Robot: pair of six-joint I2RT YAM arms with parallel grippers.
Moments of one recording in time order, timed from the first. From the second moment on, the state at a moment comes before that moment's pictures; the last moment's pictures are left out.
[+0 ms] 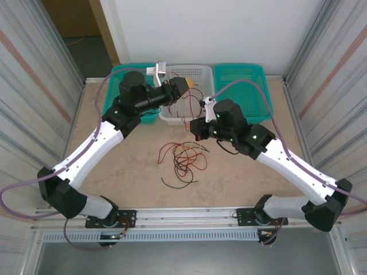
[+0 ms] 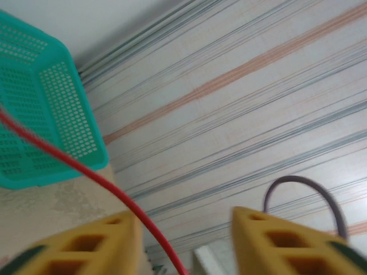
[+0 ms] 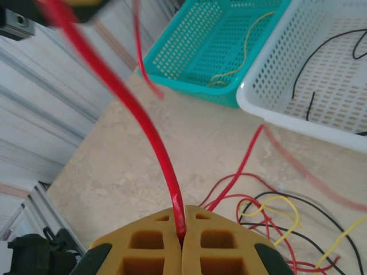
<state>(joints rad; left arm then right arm) -0.58 1.41 1.41 -0.07 0.48 -1.00 0.81 1.19 1.25 -0.54 -0.07 0.49</state>
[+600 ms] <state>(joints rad) -0.60 1.30 1.29 -0.44 0.27 -0.65 0.63 1.05 1.26 -0.67 0.03 0.54</state>
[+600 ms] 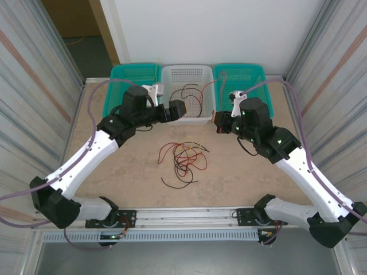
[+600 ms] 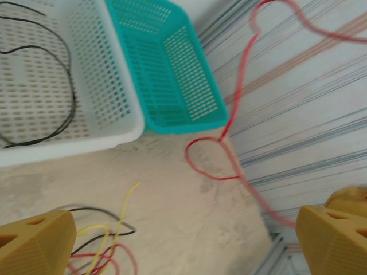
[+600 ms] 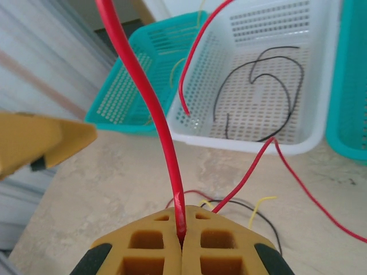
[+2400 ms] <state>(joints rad) -0.75 1.35 1.11 -0.68 0.01 -0.40 0.22 1.49 1.46 -0.74 -0.20 0.51</state>
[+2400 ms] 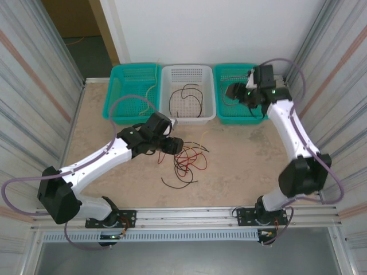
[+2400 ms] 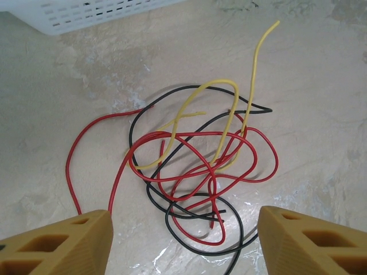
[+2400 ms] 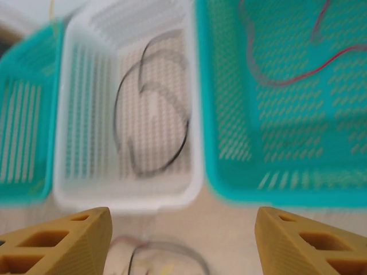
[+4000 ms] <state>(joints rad) -0.58 1.29 0.95 -0.49 0.31 -0.65 0.70 1.48 1.19 -0.57 -0.06 0.58</state>
